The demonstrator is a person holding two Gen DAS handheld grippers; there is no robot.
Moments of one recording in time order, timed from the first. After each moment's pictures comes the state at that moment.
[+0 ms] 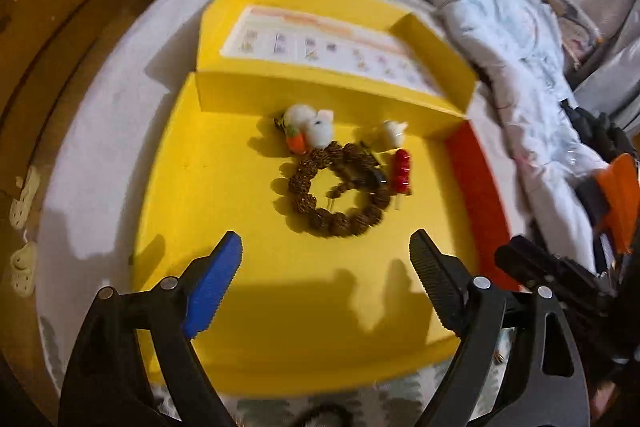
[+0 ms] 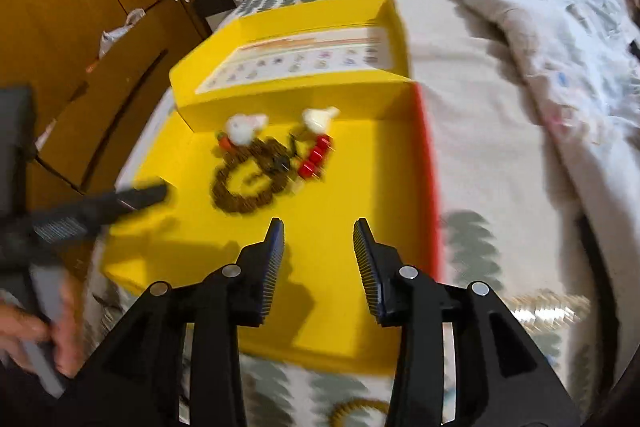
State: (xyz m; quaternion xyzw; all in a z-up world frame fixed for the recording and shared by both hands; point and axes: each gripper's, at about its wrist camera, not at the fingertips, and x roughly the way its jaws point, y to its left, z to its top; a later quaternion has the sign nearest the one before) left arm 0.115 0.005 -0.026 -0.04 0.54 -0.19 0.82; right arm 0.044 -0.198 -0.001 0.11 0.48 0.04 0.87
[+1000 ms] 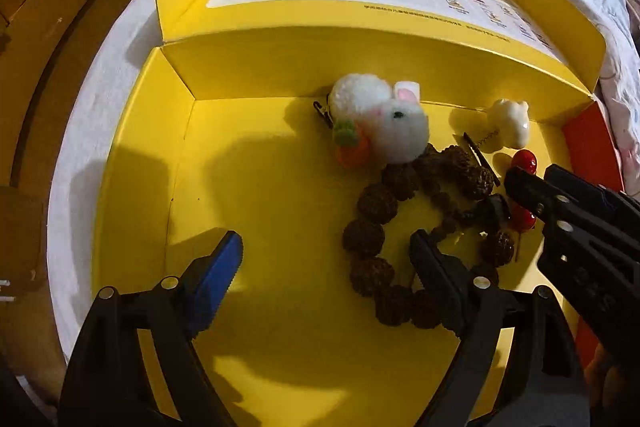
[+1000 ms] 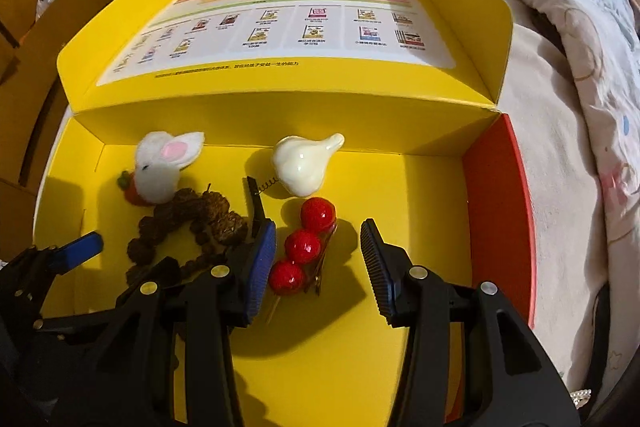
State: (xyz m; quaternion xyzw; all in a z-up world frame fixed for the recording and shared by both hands) left arm 0.172 -0.020 -0.097 0.05 0.60 -0.11 0.79; right arm 0.170 -0.179 -0.081 0.04 0.57 -0.03 0.82
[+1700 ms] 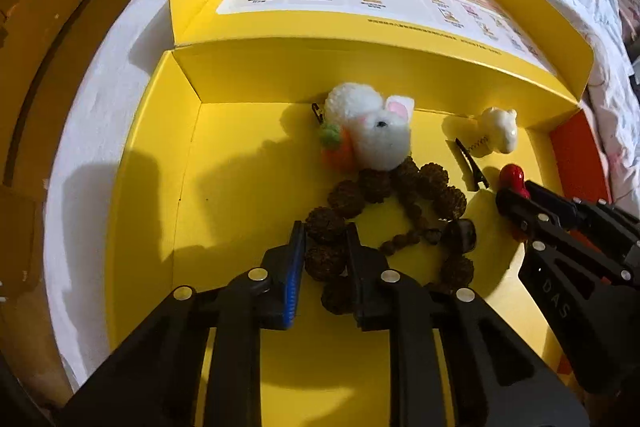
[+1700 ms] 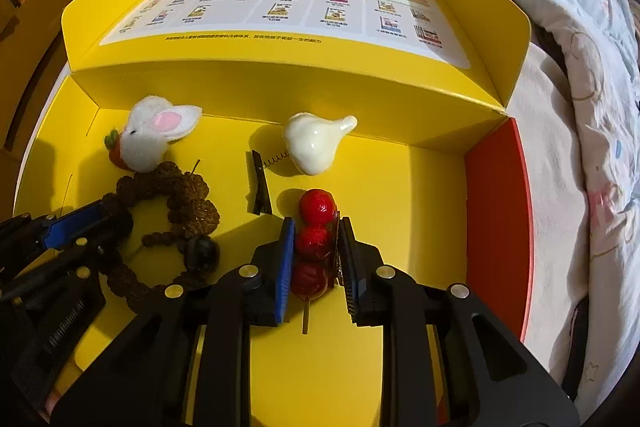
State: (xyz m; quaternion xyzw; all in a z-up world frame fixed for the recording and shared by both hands) left arm 0.168 -0.011 -0.081 0.03 0.60 -0.12 0.79; right arm 0.167 -0.164 -0.084 -0.01 0.58 -0.03 0.81
